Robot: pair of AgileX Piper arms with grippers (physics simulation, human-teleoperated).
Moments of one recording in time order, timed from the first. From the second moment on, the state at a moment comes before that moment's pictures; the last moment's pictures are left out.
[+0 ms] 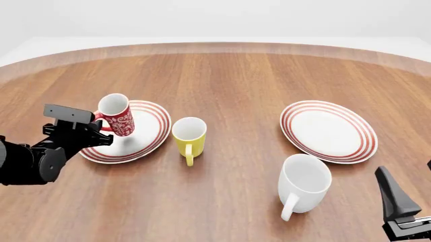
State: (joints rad) left arm 0.02 1.68 -0.54 -0.65 0.21; right arm 0.10 0.00 0.00 -0.01 -0.19
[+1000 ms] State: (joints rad) left arm 0.01 1.74 -0.54 -0.69 0.17; right arm 0.10 0.00 0.00 -0.01 -0.19
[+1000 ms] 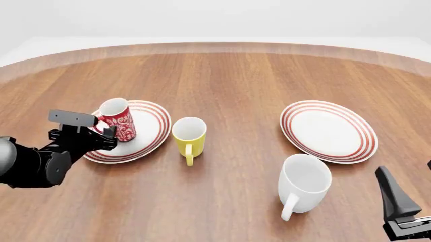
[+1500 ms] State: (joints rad) left arm -0.02 1.71 -0.52 -0.68 0.14; right arm 0.10 0.00 0.00 -0.01 -0.19
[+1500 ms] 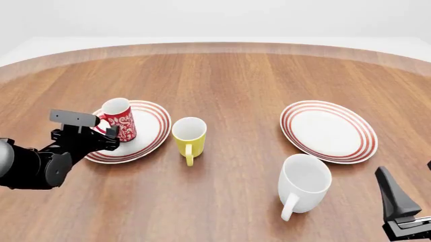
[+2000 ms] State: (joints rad) left arm -0.13 1.52 -0.40 -0.66 0.11; right arm 0.10 0.00 0.00 0.00 -0.19
